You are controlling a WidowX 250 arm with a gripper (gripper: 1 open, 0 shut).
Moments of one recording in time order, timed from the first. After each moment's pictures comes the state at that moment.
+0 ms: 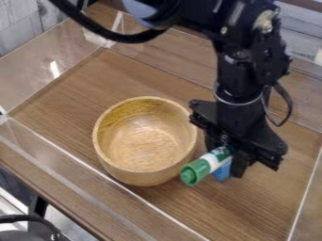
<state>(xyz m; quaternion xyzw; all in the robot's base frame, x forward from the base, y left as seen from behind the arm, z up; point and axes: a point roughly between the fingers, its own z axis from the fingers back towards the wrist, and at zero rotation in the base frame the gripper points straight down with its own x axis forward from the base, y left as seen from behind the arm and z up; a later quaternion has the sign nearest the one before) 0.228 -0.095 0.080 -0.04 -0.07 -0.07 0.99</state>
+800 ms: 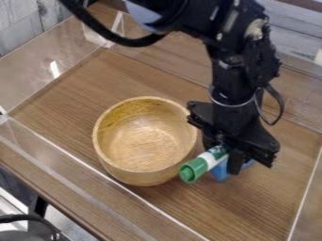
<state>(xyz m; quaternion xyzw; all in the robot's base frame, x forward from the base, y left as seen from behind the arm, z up) 0.238 -0.087 0.068 -0.04 -0.07 -0.06 0.99</state>
